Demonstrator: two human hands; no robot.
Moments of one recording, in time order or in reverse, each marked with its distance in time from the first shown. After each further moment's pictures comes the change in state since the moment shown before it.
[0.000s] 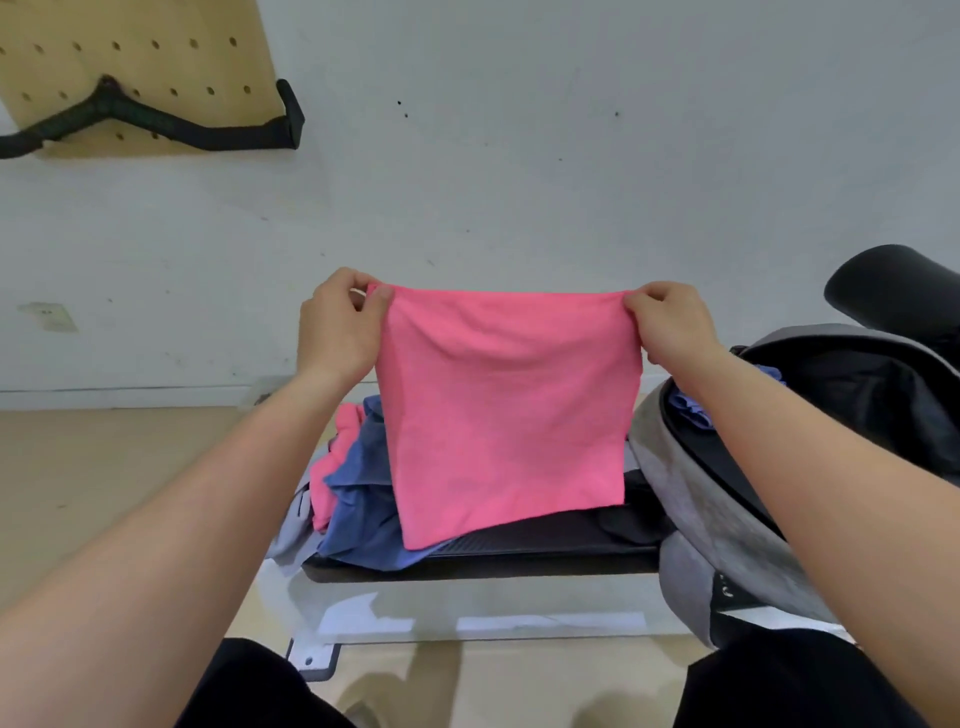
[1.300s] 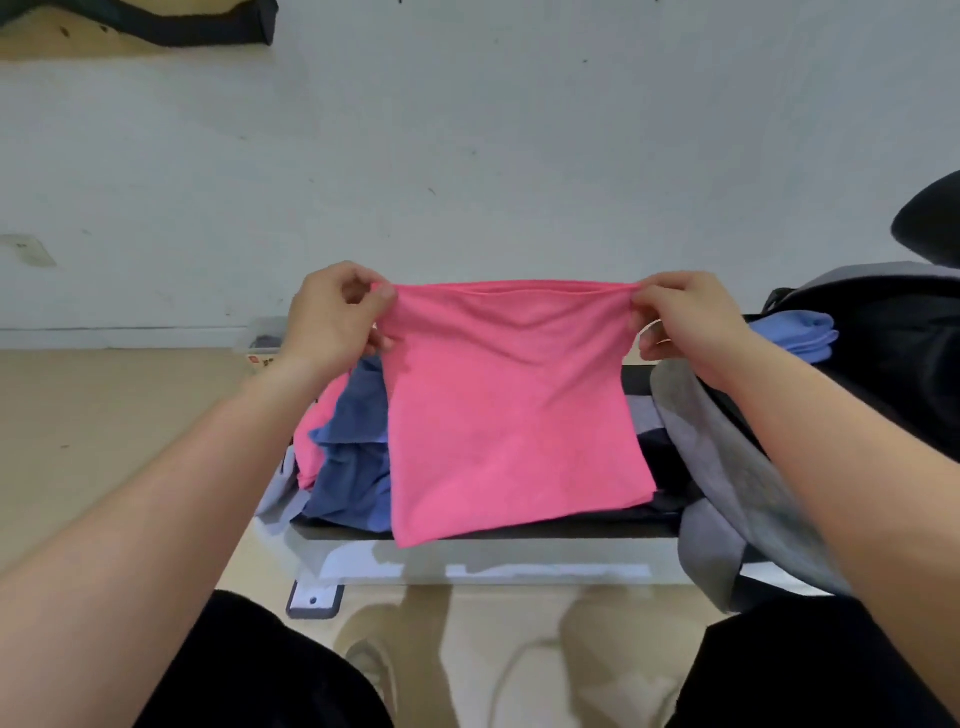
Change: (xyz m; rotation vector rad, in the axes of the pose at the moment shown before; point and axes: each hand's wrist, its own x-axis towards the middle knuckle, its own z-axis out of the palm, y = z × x) left_hand -0.017 -0.051 0.031 -0.189 -0.274 -0.168; right_hand -0.005 0.044 0.023 0.201 -0.264 0.166
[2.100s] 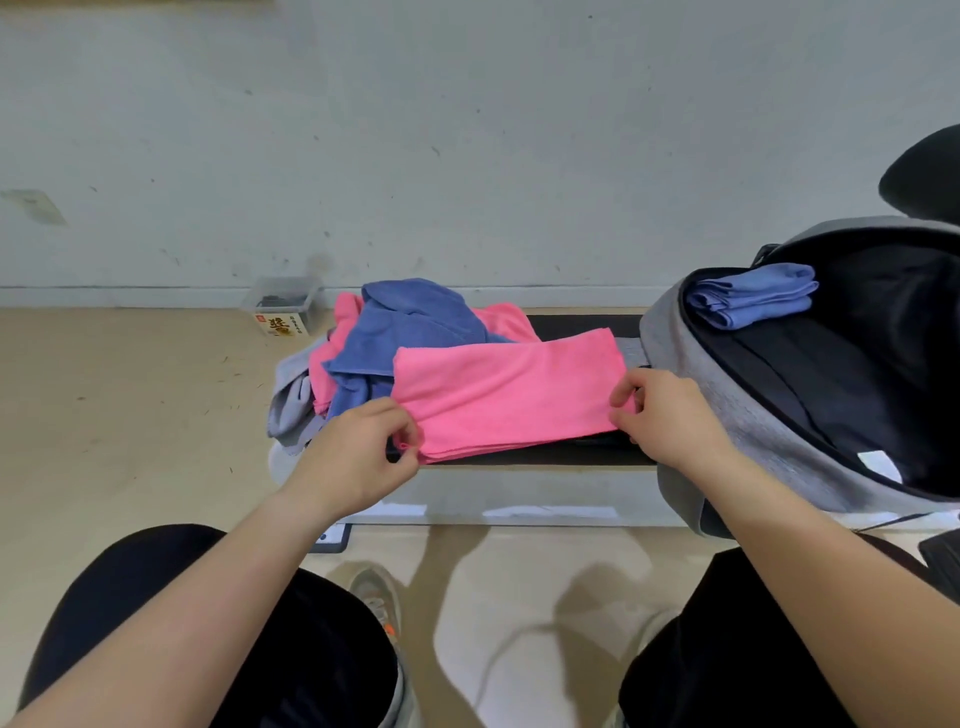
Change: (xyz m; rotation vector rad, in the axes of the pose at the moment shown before) left_hand -0.168 -0.078 -0.001 0.602 -0.319 0.277; right_hand -0.109 0.102 0.016 -0.728 -0.059 -0.048
